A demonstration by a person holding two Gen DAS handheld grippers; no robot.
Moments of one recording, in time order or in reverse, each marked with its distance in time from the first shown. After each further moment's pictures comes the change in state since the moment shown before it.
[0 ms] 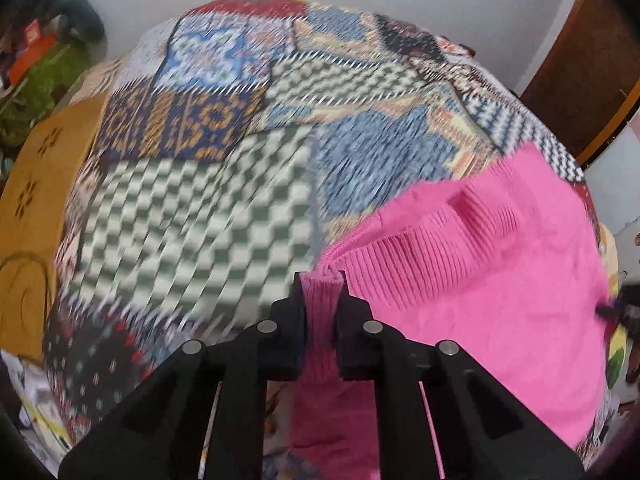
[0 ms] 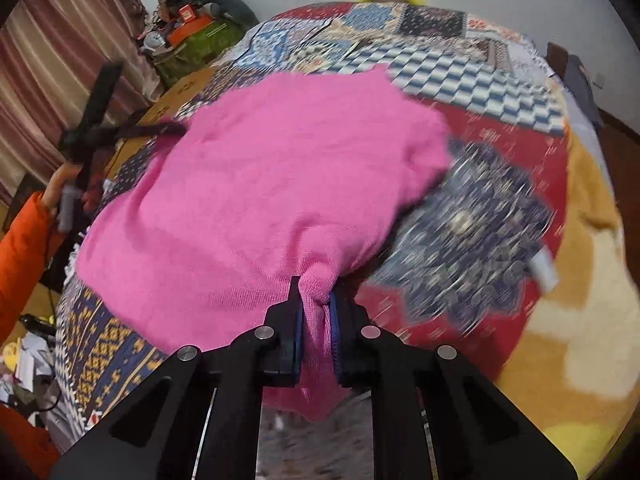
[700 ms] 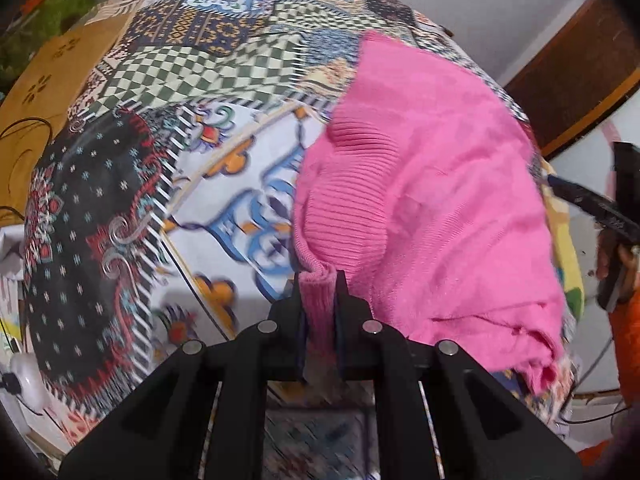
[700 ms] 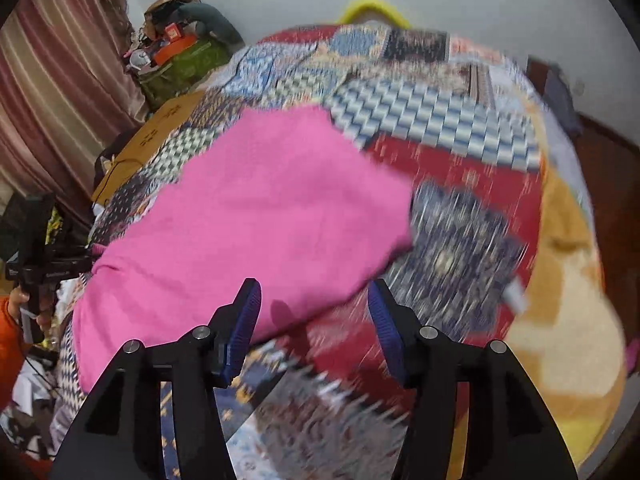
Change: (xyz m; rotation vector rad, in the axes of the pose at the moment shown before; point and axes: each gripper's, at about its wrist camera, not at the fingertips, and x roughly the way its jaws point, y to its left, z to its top) left arm -0.068 -0.013 -0.135 -0.086 0.079 -0.156; right arm -0.010 0.014 0.007 0.054 -0.038 -0.036
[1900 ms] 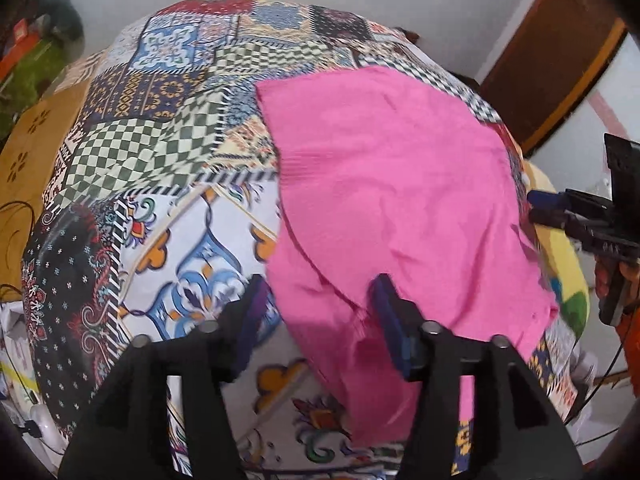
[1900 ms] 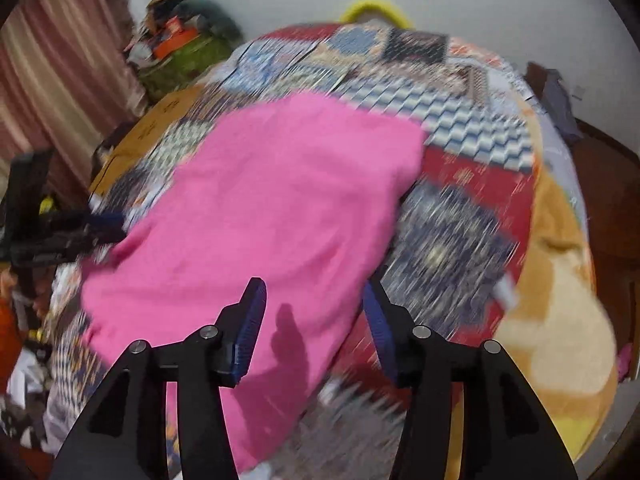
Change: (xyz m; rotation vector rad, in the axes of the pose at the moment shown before) left arm 0.012 -0.071 0.041 0.151 -0.073 0.053; right arm -0.012 0.010 -0.009 -0.056 0.007 -0.028
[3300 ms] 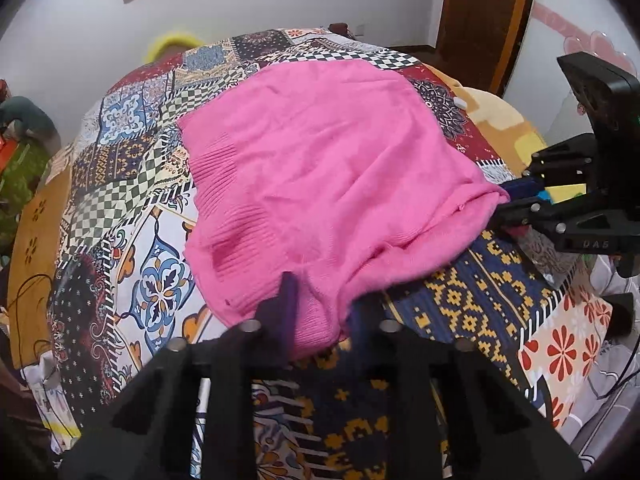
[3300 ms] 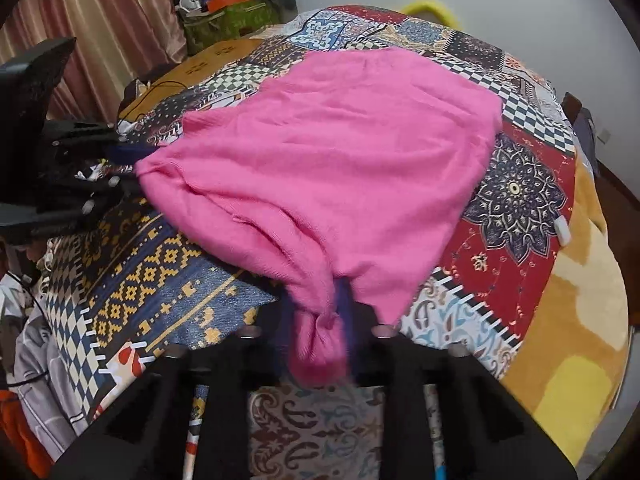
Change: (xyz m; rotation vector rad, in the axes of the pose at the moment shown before) left arm -0.023 -0.085 -0.052 0.301 -0.067 0.060; right arm 0.003 0.061 -0.058 -0.182 0.027 -0.007
